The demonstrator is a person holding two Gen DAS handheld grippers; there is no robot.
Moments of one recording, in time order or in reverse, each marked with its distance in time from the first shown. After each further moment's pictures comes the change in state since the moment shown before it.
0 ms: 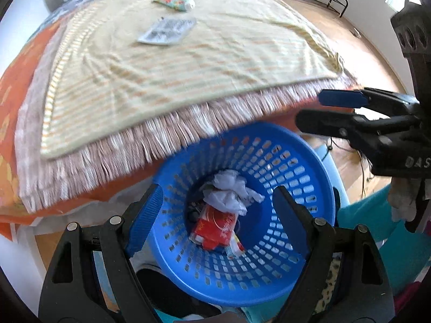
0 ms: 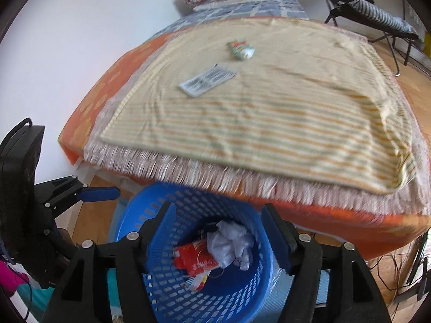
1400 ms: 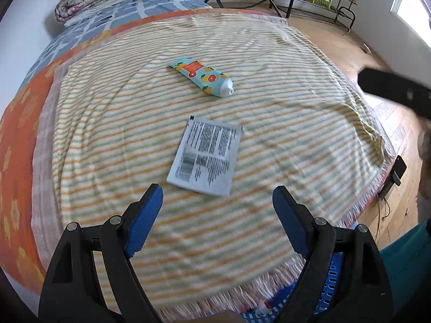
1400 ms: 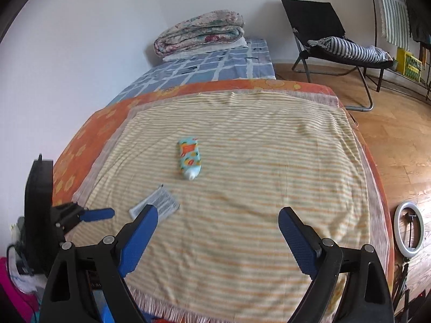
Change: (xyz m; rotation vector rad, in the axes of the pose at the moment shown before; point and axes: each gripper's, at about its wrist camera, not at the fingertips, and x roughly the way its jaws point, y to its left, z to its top) left arm 0.029 0.049 0.156 0.030 -0.090 0.060; right arm -0.013 -0.054 0.154 0.058 -0.203 -0.114
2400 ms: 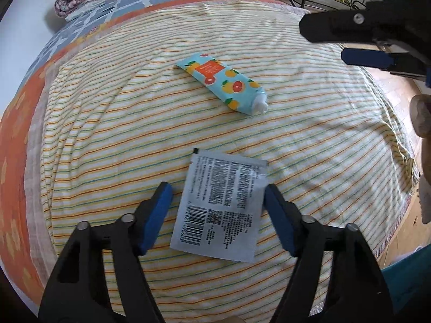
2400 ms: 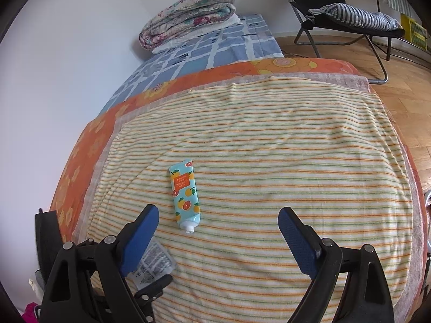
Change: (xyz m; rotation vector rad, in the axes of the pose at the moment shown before) left arm 0.050 0.019 0.035 -0.031 0.047 0.050; right arm 0.092 -0.010 0.055 0.121 0.101 0.072
